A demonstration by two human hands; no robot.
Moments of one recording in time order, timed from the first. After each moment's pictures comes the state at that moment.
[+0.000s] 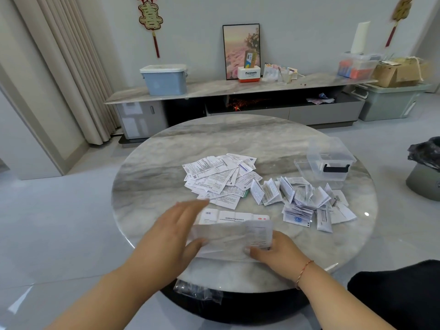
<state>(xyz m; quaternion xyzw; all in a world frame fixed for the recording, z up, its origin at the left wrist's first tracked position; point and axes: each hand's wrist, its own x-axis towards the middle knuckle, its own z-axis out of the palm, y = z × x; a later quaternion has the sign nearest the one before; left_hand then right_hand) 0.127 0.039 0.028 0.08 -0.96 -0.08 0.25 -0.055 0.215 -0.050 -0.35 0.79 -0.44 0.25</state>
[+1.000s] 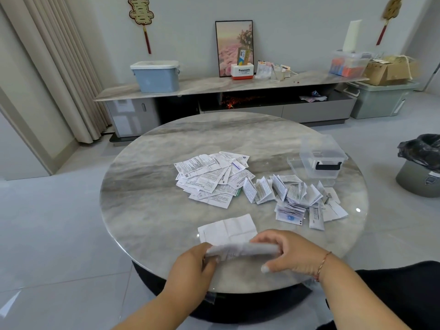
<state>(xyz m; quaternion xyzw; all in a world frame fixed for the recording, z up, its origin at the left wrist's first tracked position) 0.095 0.076 -0.065 0.24 -0.89 -0.36 0.13 -0.088 0.248 -0.040 -0.40 0.73 -0.41 0.39</state>
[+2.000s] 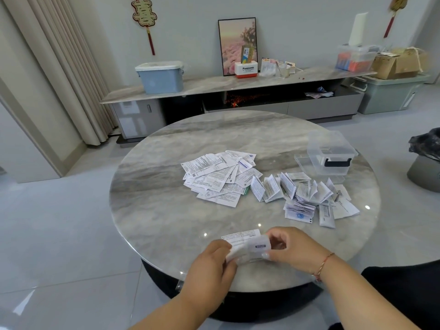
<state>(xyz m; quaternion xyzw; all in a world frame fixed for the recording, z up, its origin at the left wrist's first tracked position) 0.090 0.083 -0.071 0.14 -0.93 -0.28 0.17 -0.072 0.234 -0.035 -0.39 0.77 -0.40 0.30</state>
